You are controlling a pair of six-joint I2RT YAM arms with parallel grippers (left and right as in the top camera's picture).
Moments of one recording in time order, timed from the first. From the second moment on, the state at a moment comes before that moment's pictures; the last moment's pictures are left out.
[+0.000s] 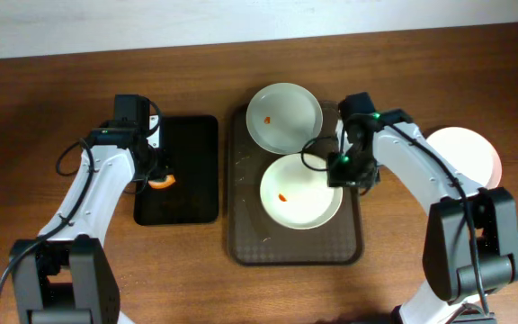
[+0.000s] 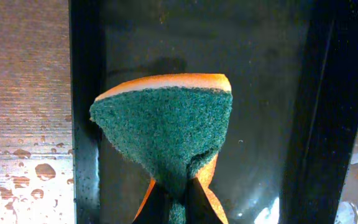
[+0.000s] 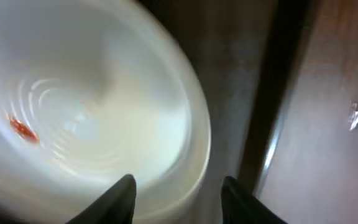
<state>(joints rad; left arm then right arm) -0.08 1.76 1.28 -0.80 0.02 -0.12 0.17 1.81 1.27 -0.99 -0.15 0.19</state>
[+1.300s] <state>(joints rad) -0.12 1.76 1.24 -0.66 0.03 -0.11 0.16 1.82 1.08 -0.69 -0.17 0.13</state>
